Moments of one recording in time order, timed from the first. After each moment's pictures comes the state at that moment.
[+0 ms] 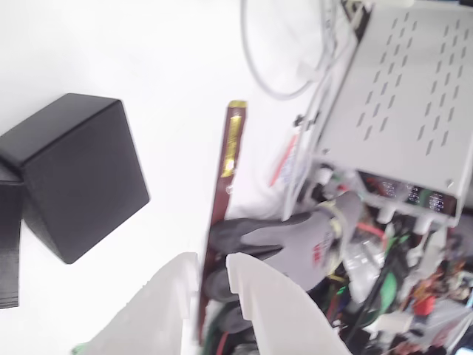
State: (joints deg) arm 44.2 108.4 110.8 37.9 -3.3
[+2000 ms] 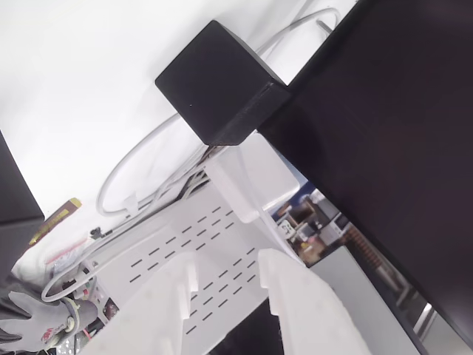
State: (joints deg) arm 30.6 104.3 126.8 8.1 -46.8
